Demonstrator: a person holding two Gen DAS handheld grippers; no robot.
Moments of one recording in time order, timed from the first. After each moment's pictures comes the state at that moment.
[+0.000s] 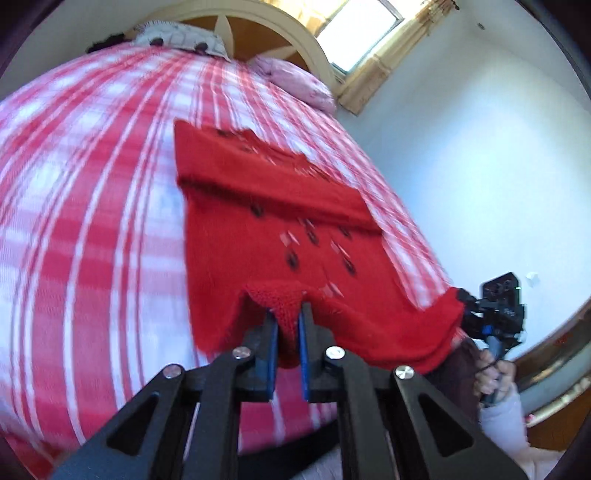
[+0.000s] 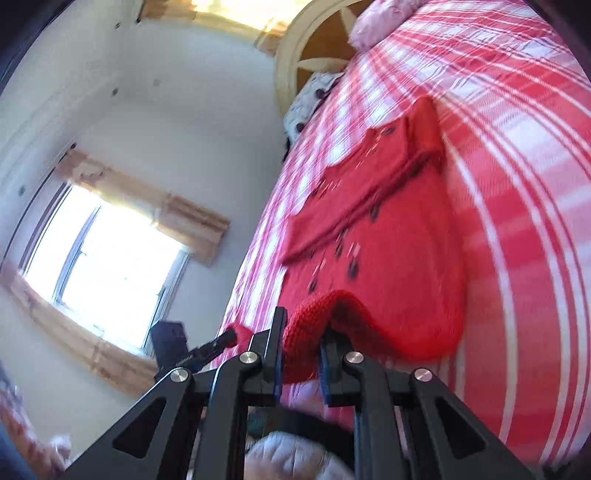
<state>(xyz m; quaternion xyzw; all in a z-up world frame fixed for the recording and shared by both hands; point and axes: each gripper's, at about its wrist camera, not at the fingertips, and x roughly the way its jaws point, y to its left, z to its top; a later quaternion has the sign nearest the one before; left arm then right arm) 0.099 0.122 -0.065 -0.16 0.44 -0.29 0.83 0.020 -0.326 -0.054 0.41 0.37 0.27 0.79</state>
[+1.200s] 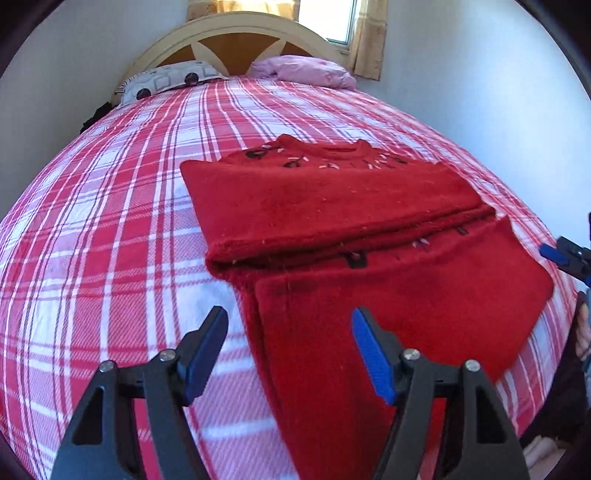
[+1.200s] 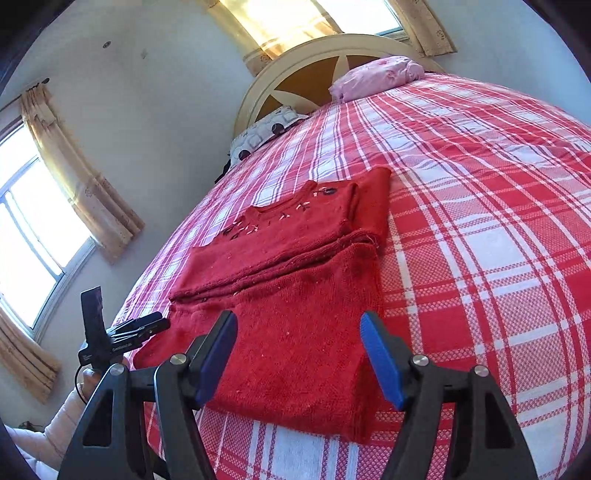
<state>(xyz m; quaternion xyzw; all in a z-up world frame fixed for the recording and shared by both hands) 0.196 0.071 -0.117 0.05 0.41 -0.22 0.89 0.062 -0.318 -0.065 0.24 0.34 0.13 0.90</state>
